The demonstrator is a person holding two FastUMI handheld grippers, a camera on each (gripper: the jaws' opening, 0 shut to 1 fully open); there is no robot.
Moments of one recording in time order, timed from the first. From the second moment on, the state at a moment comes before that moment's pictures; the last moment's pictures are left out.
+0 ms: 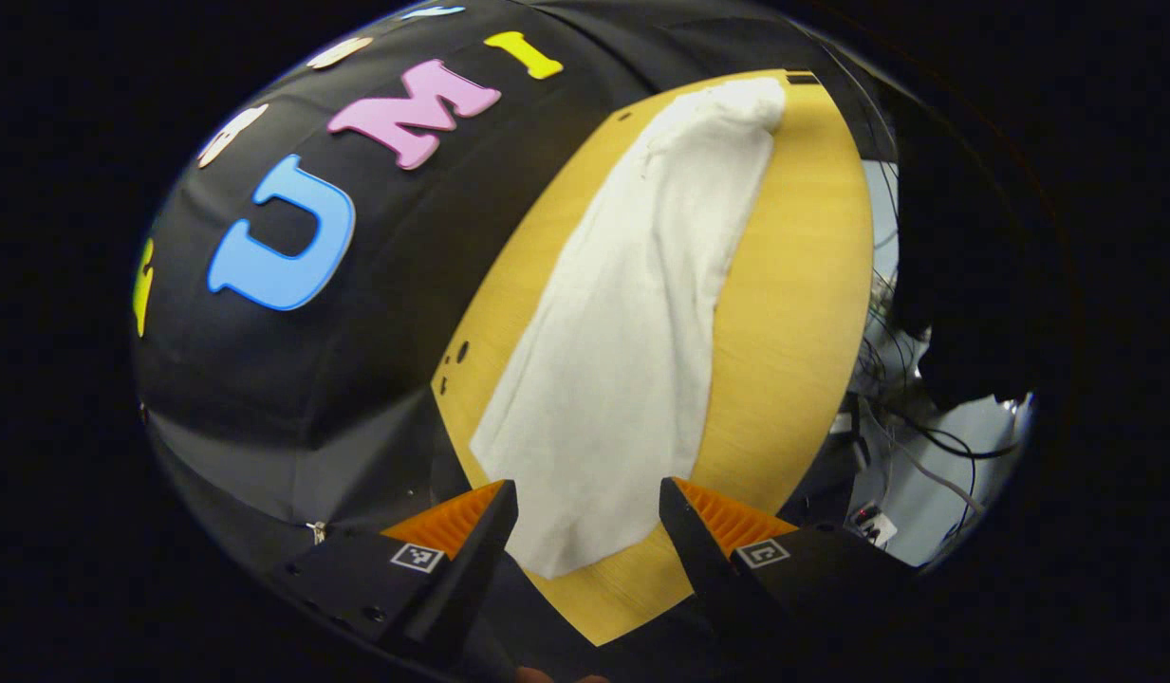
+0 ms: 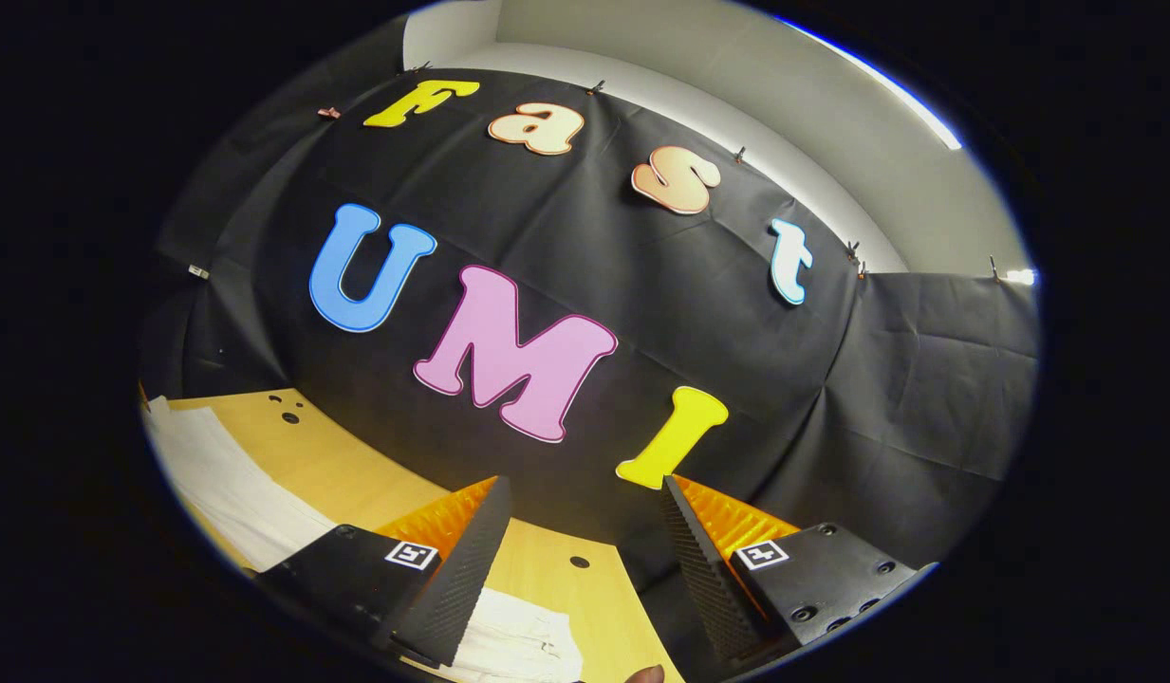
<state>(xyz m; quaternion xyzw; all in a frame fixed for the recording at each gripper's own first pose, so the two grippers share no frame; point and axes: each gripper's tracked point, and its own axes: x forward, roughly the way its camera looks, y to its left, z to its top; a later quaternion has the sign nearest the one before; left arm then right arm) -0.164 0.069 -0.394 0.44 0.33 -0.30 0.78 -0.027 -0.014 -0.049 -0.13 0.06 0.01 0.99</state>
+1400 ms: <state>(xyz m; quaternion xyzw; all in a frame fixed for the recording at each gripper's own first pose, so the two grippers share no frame) -0.093 0.095 -0.472 0.52 0.43 -0.36 0.65 -0.134 -0.075 -0.282 -0.35 0.27 0.15 0.88</state>
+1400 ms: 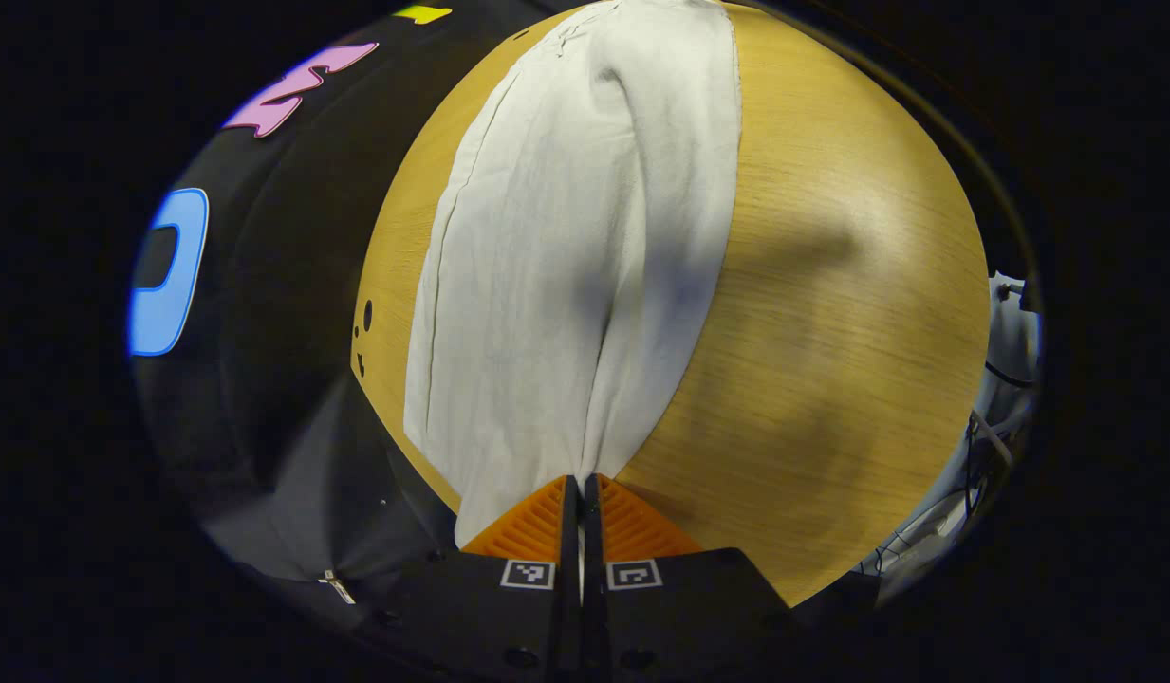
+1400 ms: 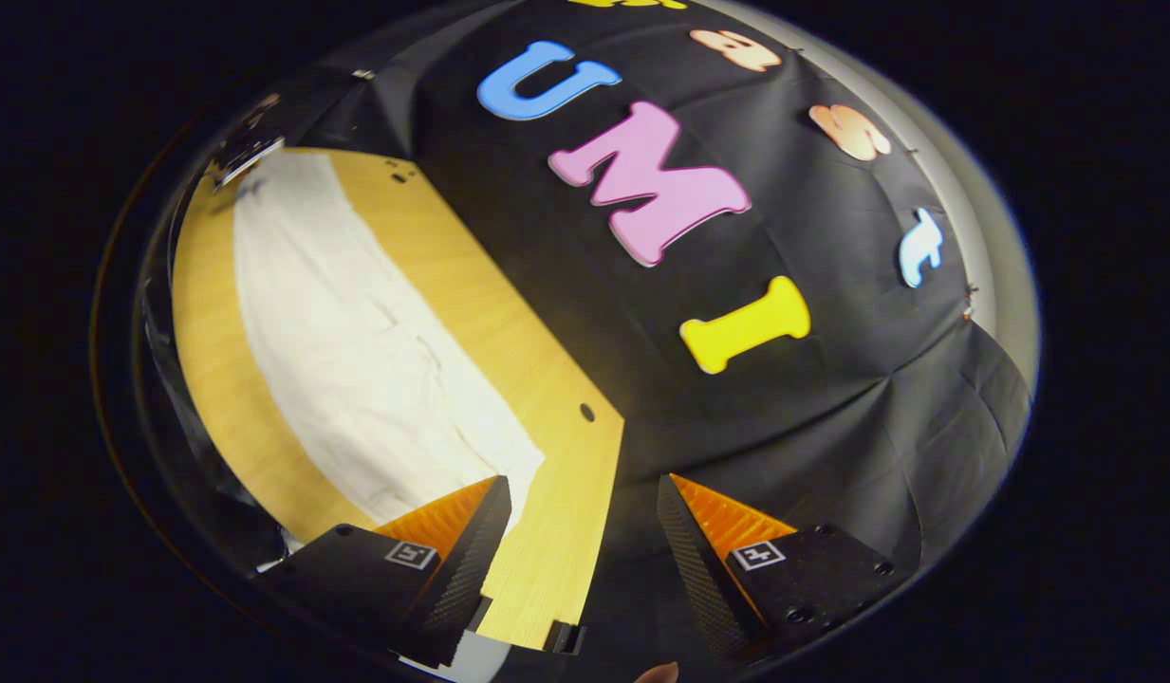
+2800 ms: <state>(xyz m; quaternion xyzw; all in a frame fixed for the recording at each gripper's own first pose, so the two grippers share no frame) -0.099 0.093 -0.463 0.48 0.48 -0.36 0.64 -0.166 -0.088 -0.485 -0.42 0.37 0.41 0.72</state>
